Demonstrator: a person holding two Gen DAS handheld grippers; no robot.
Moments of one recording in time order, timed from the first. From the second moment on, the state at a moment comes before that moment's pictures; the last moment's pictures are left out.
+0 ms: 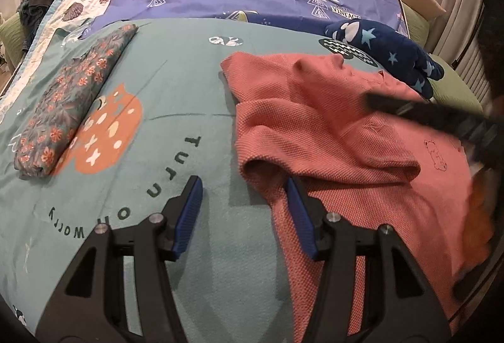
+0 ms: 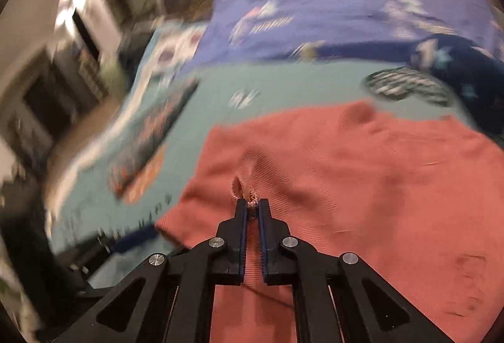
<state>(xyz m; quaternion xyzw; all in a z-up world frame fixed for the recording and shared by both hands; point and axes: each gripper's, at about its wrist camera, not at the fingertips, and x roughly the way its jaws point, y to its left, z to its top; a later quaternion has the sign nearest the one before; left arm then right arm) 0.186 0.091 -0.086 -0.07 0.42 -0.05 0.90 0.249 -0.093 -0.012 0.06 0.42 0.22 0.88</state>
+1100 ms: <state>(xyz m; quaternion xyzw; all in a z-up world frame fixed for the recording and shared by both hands) 0.188 0.077 -0.089 -0.03 0.43 -0.03 0.90 0.267 -0.288 -0.056 0.27 0.48 0.15 0.82</state>
